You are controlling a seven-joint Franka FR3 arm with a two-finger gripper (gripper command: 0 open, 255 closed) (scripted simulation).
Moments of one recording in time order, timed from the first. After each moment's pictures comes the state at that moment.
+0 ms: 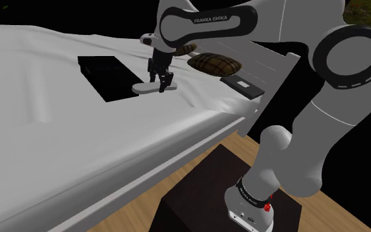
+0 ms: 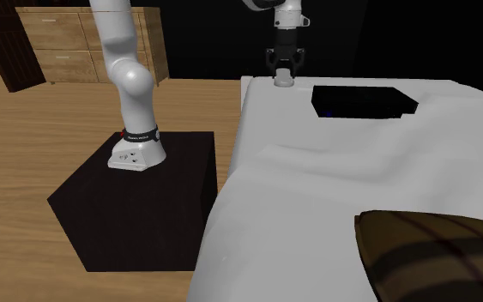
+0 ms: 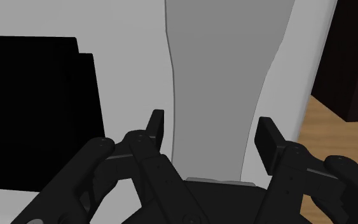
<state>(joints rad) 0.67 -0.02 -0.51 -1.98 -0.03 1.98 -1.28</state>
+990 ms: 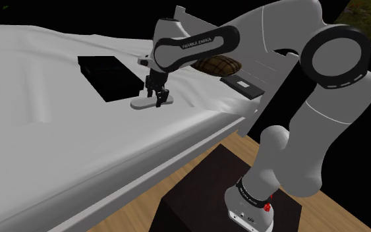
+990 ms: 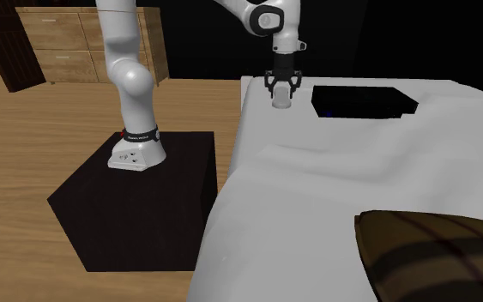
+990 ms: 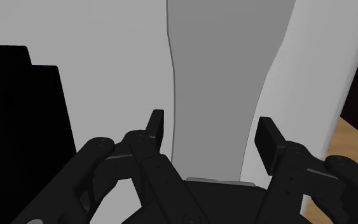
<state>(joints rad) 0.67 0.06 -0.52 -2.11 0.02 2.17 -1.30</state>
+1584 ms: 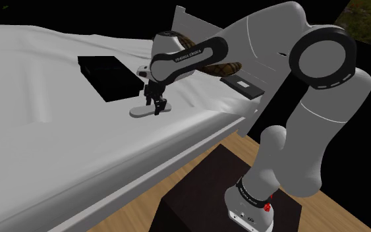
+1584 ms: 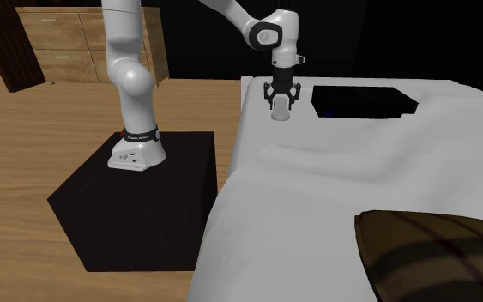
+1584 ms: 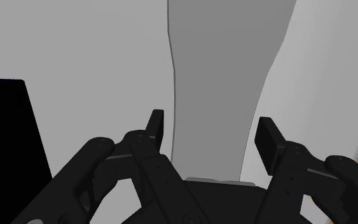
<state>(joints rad) 0.66 0.13 -0.51 -2.16 0.06 2.29 -1.33</state>
